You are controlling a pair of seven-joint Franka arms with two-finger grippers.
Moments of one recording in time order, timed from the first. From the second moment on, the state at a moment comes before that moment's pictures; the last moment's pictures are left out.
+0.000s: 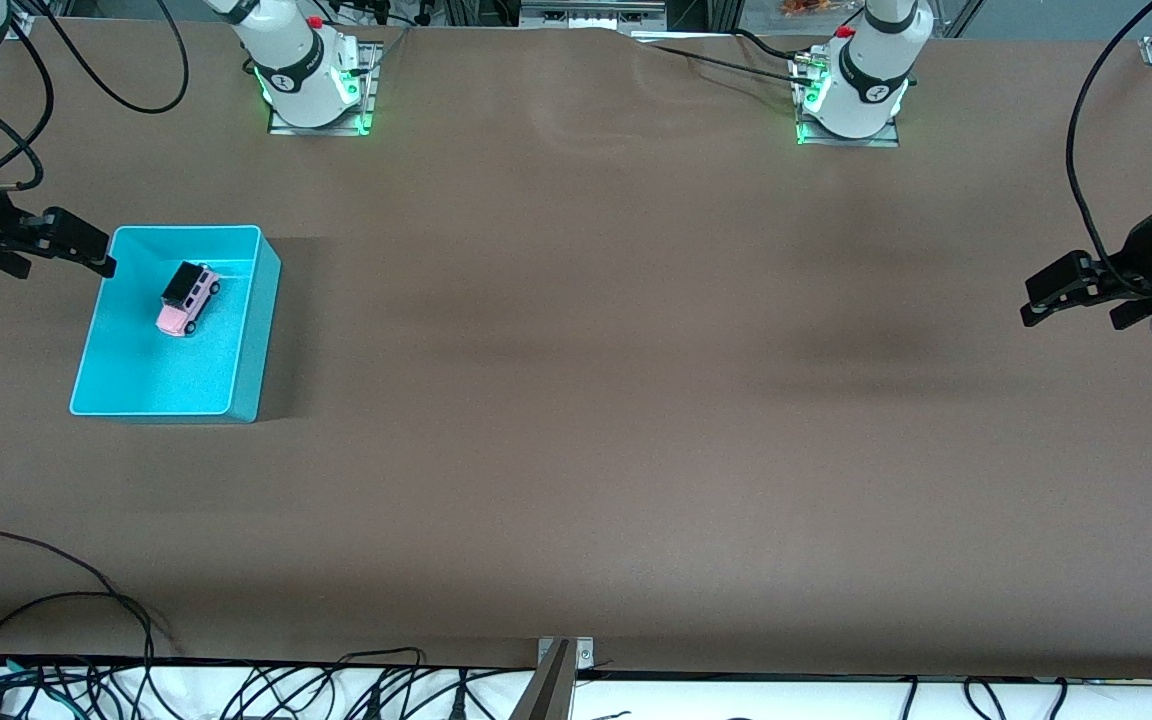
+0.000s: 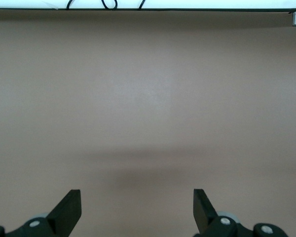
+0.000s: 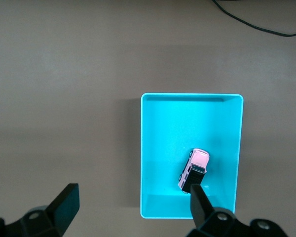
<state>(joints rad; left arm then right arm) -0.01 0.15 0.00 -1.44 -0.03 1.66 -0.01 0.00 0.03 -0.03 -1.64 0.01 1.69 -0.04</state>
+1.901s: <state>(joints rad) -0.01 0.15 0.00 -1.44 -0.03 1.66 -0.01 0.01 0.03 -0.03 -1.64 0.01 1.72 -0.04</state>
